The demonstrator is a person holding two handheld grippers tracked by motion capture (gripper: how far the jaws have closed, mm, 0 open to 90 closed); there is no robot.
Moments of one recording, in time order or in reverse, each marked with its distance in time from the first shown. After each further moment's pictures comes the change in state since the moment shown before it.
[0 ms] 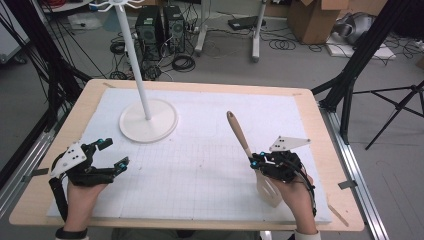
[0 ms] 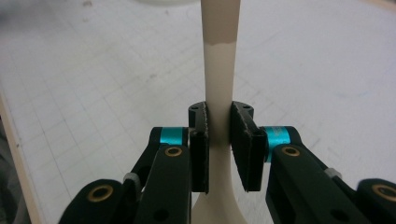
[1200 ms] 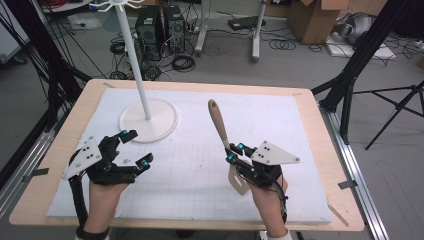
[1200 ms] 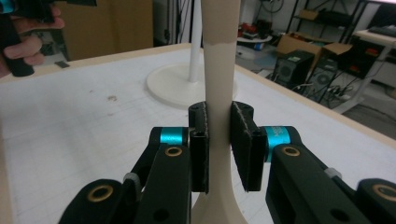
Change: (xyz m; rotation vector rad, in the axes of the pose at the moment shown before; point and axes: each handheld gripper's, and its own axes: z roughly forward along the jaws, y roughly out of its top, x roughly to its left) left arm -0.064 0.055 0.036 -0.190 -0.140 -0.002; right arm 0.069 0.031 0.012 -0.353 -0.085 -0.108
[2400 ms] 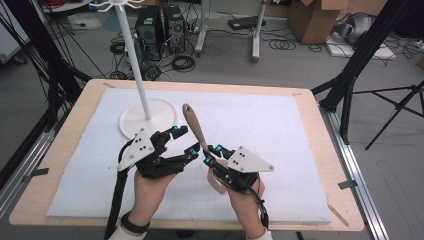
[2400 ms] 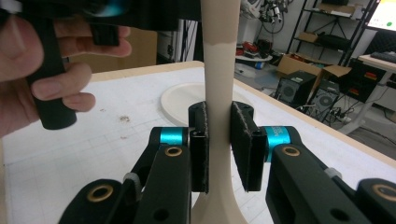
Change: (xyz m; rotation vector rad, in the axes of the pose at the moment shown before) left arm -0.058 0.013 0.089 -0.032 -0.060 -0.049; right arm 0.041 0.005 0.031 -0.065 0.005 -0.036
